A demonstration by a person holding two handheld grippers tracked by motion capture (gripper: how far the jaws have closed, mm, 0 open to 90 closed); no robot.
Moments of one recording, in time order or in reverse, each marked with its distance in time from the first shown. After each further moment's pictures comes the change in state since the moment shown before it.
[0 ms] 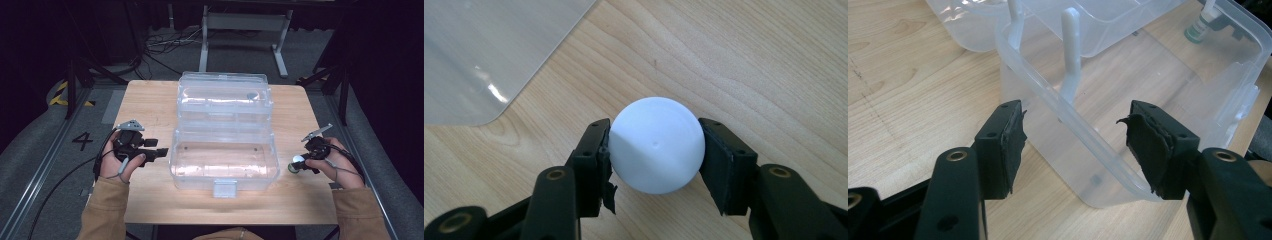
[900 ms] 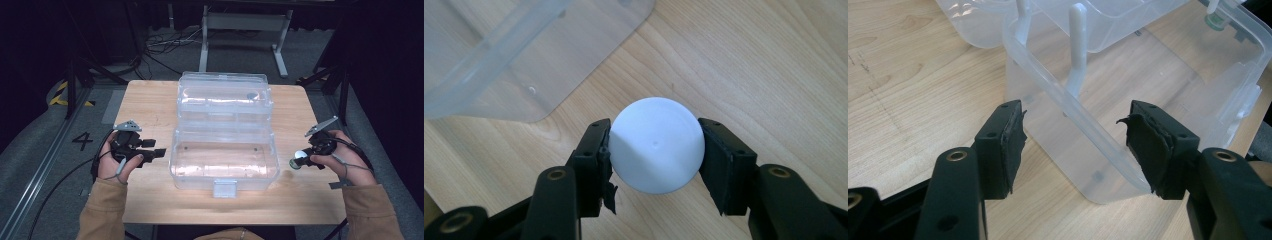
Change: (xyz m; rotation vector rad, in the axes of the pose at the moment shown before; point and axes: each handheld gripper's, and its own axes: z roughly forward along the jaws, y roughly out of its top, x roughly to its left) left arm 0.003 -0.004 -0.004 -0.005 0.009 -0.015; right arm 0.011 0.016 -0.037 -0.018 0.027 -0.082
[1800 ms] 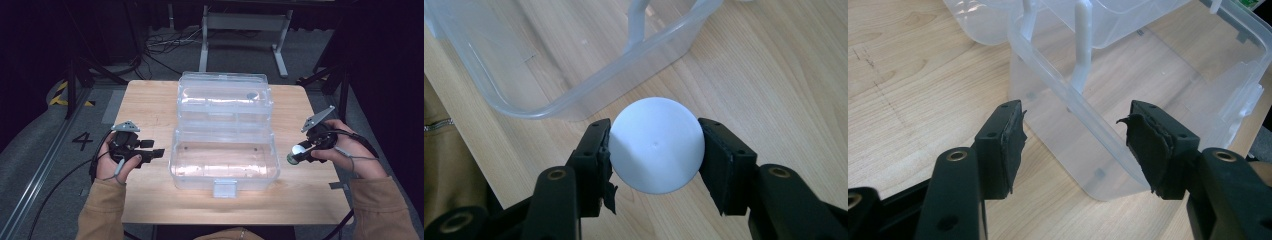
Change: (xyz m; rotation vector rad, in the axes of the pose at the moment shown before) left arm 0.002 -0.003 -0.003 -0.001 0.003 -0.008; right arm 0.024 0.033 -0.036 0.020 0.035 -0.201
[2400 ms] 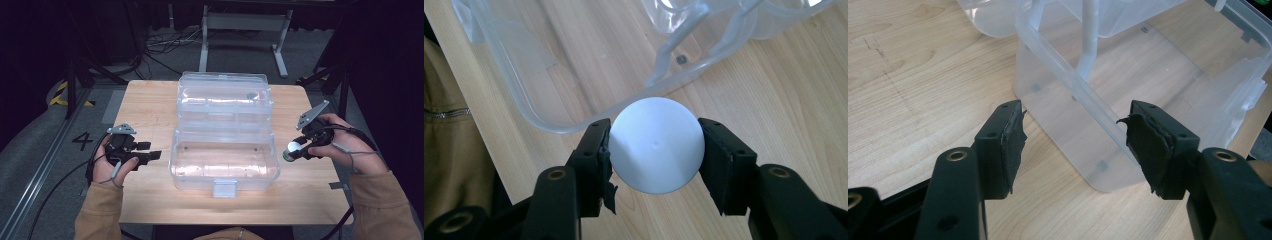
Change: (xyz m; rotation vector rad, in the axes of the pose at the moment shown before) left arm 0.001 -0.008 -0.007 0.000 0.016 -0.017; right arm 0.010 0.024 -0.011 0.005 0.019 -0.120
